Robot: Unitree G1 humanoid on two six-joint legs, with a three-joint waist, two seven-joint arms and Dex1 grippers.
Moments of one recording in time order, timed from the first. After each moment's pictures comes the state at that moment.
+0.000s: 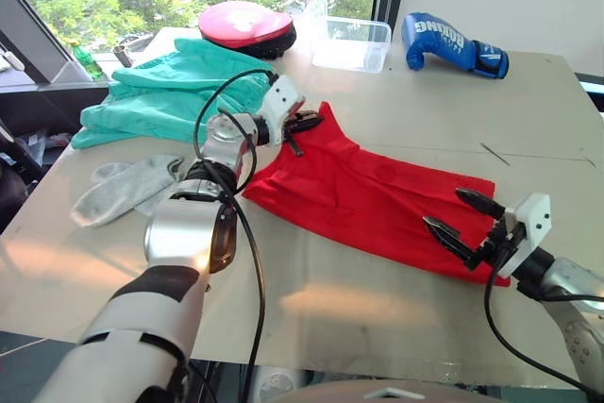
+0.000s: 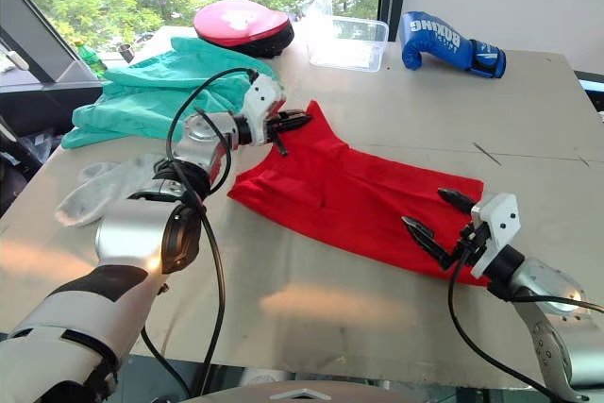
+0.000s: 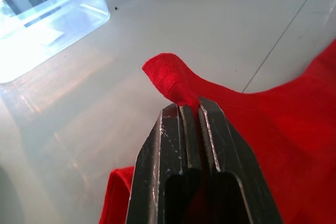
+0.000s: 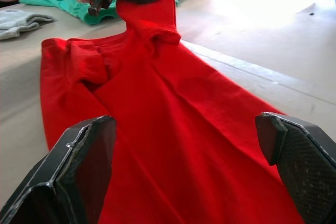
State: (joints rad) left arm -1.16 0.36 0.06 1.35 0.13 -0.38 -0.95; right arm 0.21 -0.52 -0.17 -0.51 0.53 0.32 0.66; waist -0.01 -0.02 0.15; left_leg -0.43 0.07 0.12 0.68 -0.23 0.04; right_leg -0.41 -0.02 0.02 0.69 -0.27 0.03
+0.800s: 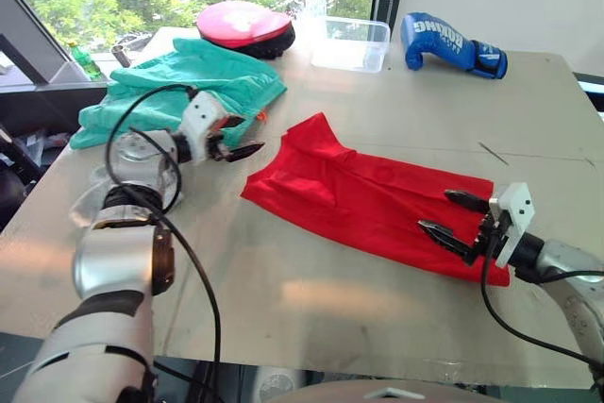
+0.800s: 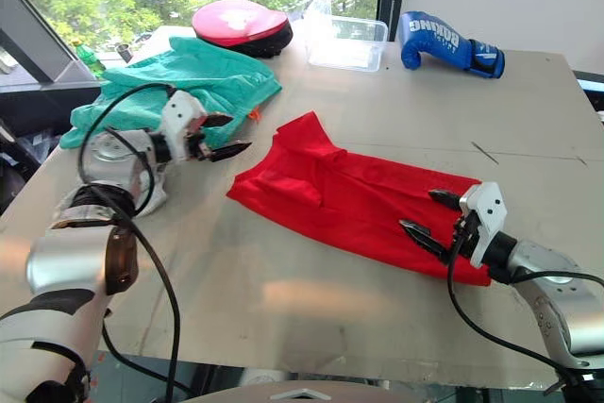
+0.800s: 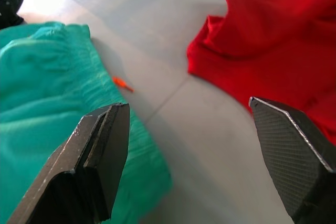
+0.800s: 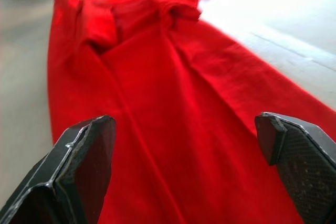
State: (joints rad) left arm -0.99 0.73 0.10 1.23 0.03 -0.34 -1.27; right arm 0.07 -0.72 -0.13 -0.38 0.53 0.43 0.80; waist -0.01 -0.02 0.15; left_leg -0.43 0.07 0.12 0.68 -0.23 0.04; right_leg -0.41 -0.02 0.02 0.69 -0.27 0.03
